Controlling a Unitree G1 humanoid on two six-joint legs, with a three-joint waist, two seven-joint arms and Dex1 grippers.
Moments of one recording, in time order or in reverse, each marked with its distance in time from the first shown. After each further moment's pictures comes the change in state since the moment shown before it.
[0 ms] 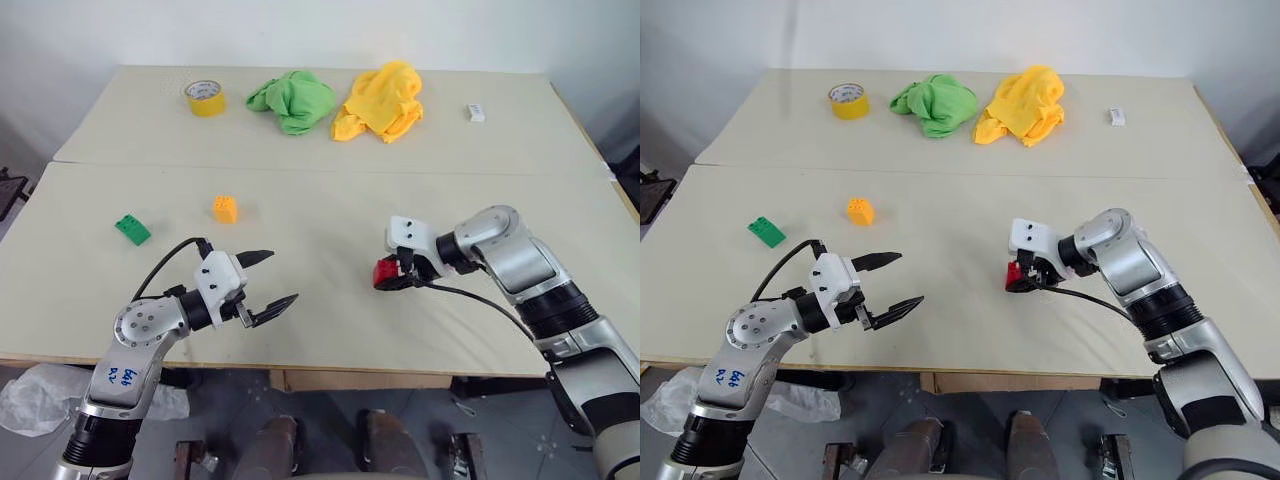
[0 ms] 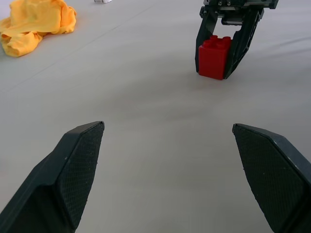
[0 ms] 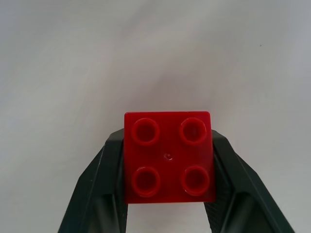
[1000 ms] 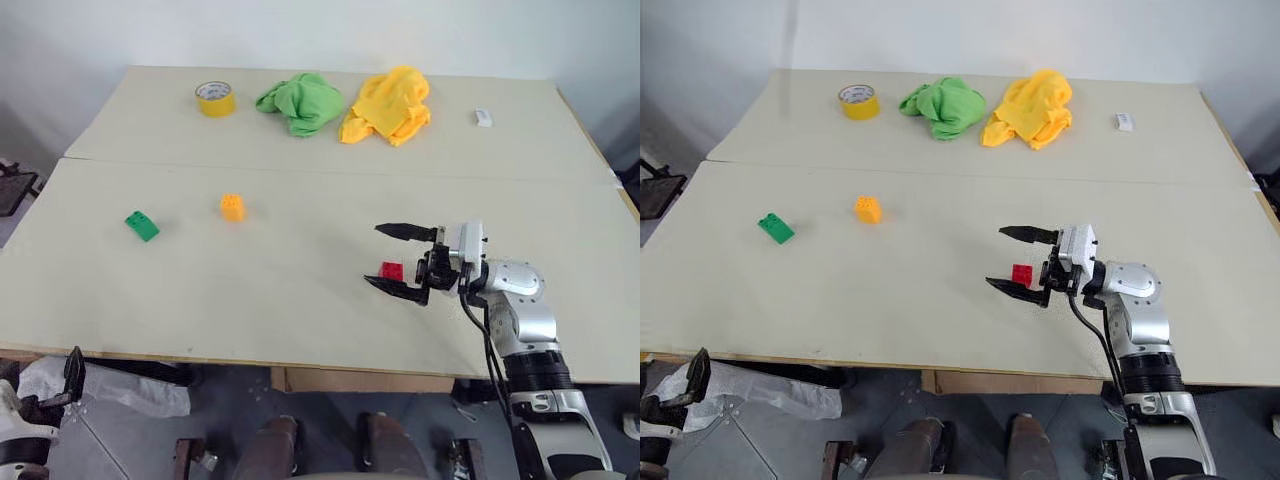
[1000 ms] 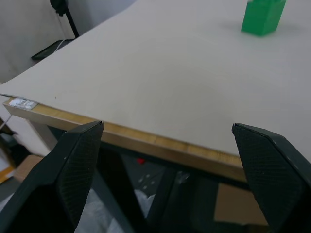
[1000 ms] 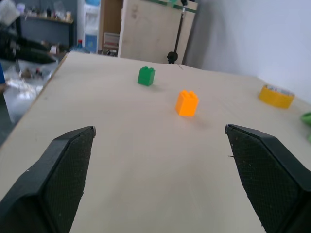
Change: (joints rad) left arm 0.536 -0.286 0.735 0.201 -0.209 -0.230 0.387; right arm 0.338 0.225 -0.441 0.019 0.382 -0.693 0.015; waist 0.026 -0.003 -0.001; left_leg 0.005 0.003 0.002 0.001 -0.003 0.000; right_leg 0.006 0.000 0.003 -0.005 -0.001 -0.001
